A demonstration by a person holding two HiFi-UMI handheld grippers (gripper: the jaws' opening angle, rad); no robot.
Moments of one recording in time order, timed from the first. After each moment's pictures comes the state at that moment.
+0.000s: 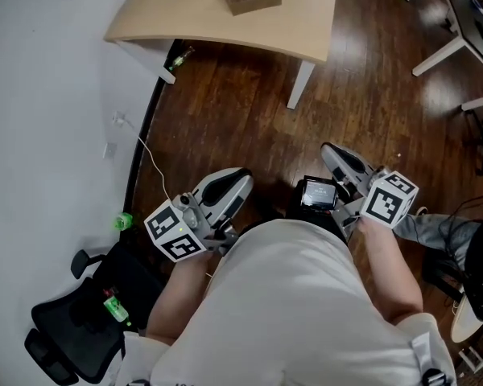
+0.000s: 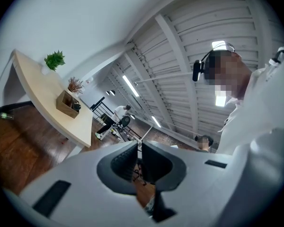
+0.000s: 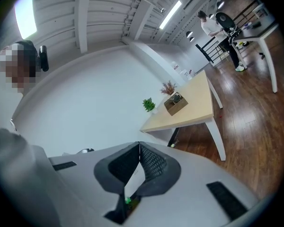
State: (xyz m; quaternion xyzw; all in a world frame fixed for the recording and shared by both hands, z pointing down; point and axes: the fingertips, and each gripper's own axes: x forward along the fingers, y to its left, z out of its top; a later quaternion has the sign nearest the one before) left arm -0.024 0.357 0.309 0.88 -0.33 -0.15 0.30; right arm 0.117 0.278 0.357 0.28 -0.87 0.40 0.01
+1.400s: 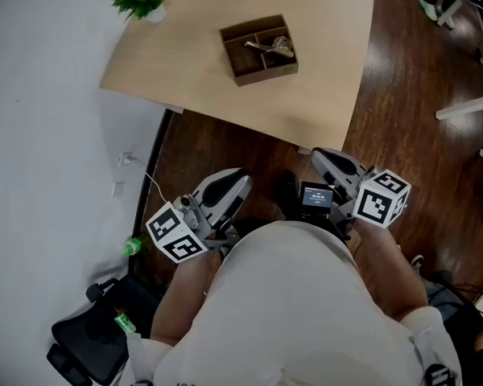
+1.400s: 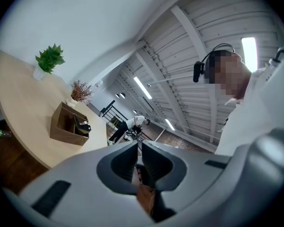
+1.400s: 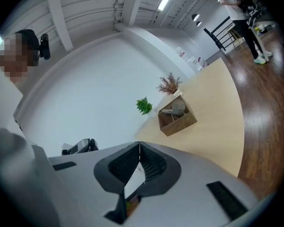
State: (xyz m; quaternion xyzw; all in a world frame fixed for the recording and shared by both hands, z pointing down) left arm -0.061 0.005 0.320 0.85 -0.39 -0.13 0.31; right arm 0.055 -0.069 0.387 0.20 -0.88 0.42 0.05
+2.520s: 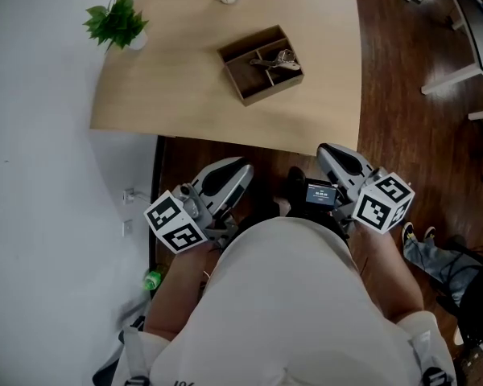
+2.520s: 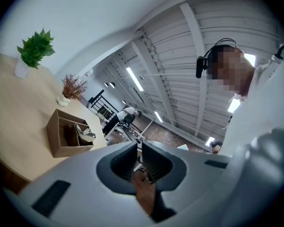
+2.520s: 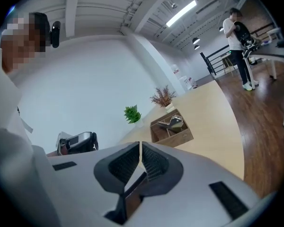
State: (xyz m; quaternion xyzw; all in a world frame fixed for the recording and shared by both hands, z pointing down) left arm -0.145 -0.058 0.320 0.89 -0.30 -0.10 0.32; right arm -0.006 -0.095 0.372 0.33 -0.88 0.34 0.06
